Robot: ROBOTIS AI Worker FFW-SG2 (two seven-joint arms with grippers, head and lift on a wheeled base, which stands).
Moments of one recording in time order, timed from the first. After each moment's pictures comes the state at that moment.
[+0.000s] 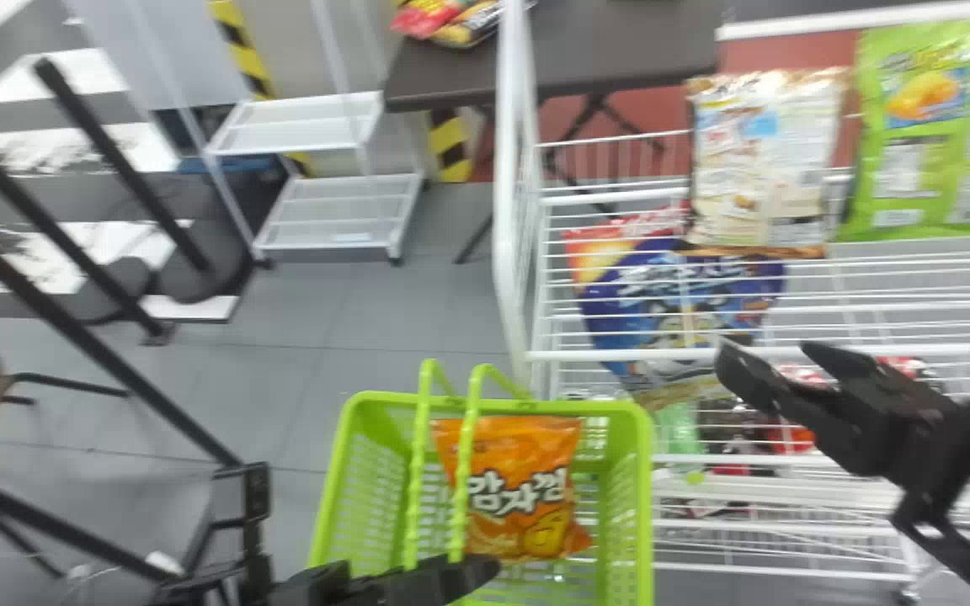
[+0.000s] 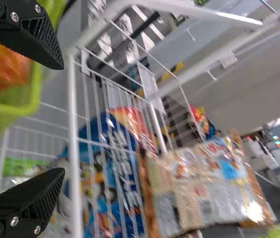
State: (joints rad) left arm 0.47 0.16 0.37 -1.83 0.33 0.94 -1.57; right arm 0.29 -0.03 0.02 -2.05 -0.35 0.67 0.28
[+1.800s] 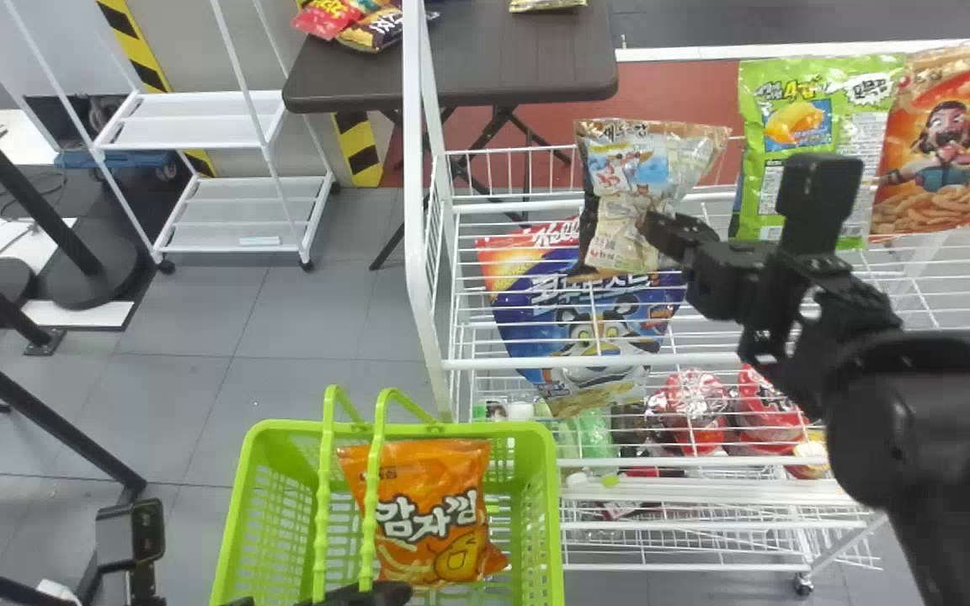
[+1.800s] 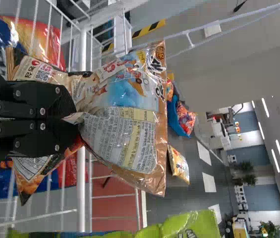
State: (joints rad) left arm 0.49 0.16 0.38 -1.81 0.33 0.93 -1.57; right arm -0.02 -0.03 0.10 -1.75 -0.25 0.56 0.20
